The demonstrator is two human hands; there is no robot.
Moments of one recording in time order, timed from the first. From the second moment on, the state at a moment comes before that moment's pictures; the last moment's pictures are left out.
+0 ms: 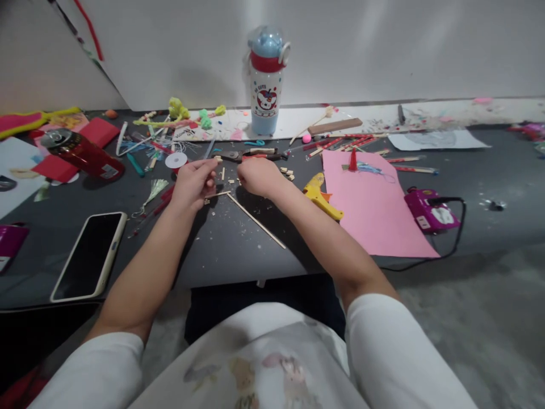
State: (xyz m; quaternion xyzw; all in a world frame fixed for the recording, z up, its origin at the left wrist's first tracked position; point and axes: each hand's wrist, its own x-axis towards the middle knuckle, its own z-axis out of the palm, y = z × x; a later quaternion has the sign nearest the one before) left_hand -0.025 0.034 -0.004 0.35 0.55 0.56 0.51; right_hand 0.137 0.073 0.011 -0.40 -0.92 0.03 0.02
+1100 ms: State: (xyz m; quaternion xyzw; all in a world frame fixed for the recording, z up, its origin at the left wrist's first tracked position) left_hand -0.019 0.030 -0.003 0.39 0.54 0.53 0.52; right_hand 0.152 0.077 0.003 -0.35 -0.91 0.13 0.15
